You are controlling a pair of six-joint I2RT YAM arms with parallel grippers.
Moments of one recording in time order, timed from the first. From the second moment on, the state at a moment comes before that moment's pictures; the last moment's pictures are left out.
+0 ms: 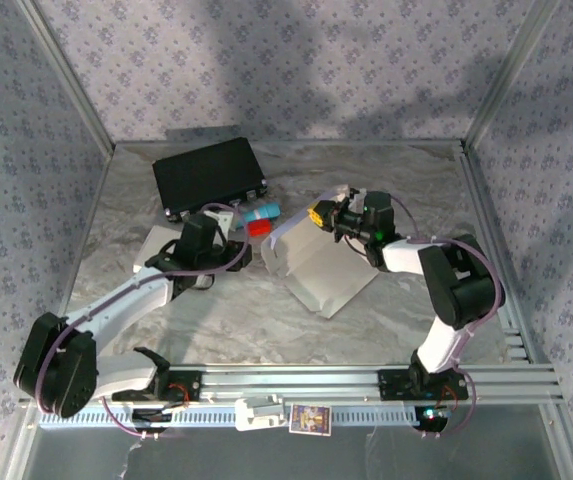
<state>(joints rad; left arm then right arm) -0.53 1.20 0.68 -0.19 0.16 -0.43 0.34 1.74 0.76 0.79 -0.66 1.51</state>
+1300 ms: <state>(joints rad) -0.60 1.28 0.53 0.05 0.39 -0.16 0.30 1.82 0.68 1.01 -0.80 1.45</state>
